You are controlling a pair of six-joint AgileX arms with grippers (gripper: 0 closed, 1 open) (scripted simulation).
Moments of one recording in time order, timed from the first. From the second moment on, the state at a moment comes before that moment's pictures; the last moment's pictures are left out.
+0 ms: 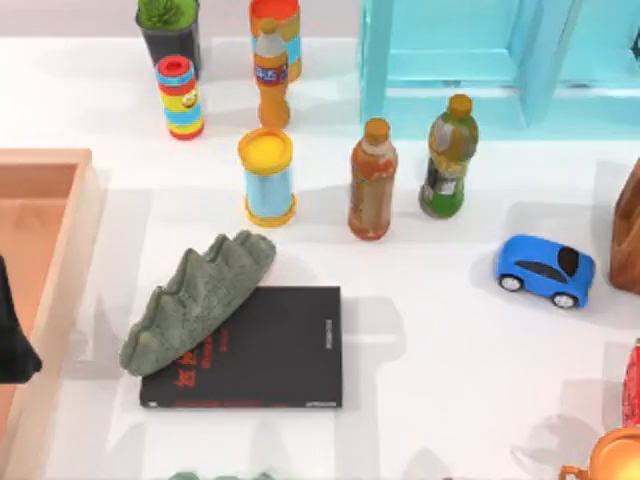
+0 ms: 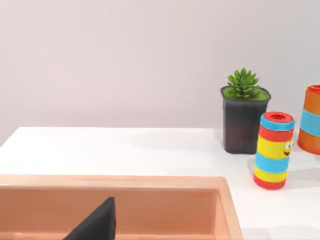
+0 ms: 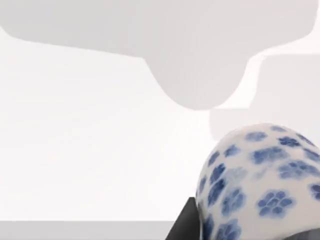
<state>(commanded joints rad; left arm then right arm) 0.00 0.00 0.00 0.00 0.00 0.00 -0.85 1.76 1.23 -1.04 0.00 -2.41</state>
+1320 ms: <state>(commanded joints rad) 0.00 0.00 0.00 0.00 0.00 0.00 -0.01 1.78 1.74 -1.27 0.04 -0.88</state>
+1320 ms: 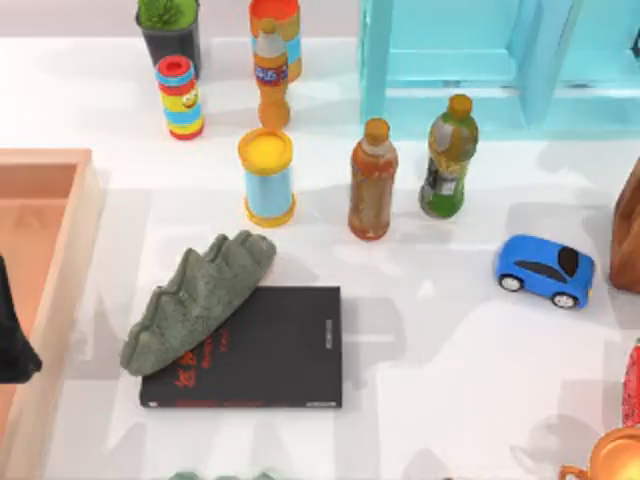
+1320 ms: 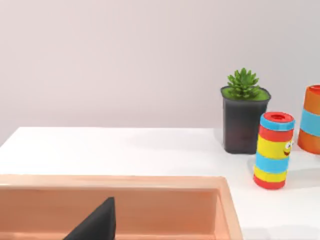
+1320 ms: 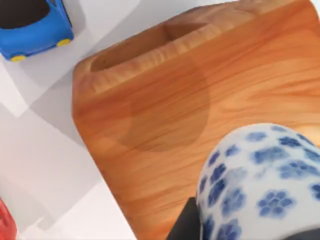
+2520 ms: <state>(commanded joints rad) 0.00 0.00 0.00 0.00 0.00 0.00 0.70 2.06 1.80 -1.32 0.00 0.72</state>
